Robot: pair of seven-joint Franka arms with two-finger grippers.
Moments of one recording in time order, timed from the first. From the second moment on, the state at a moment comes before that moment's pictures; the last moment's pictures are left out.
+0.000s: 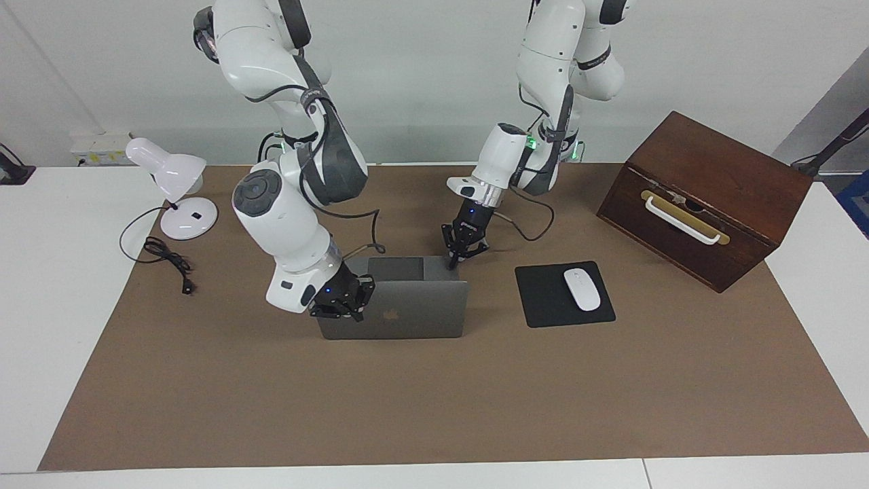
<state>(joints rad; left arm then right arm) -0.72 0.28 -0.02 -2.48 -0.12 3.48 0.08 0.13 0.50 0.15 -1.44 0.17 2.05 -0.13</state>
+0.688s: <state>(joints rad) -0.72 0.28 -0.02 -2.48 -0.12 3.48 0.09 0.13 0.44 0.15 -1.59 0.17 2.05 -0.13</state>
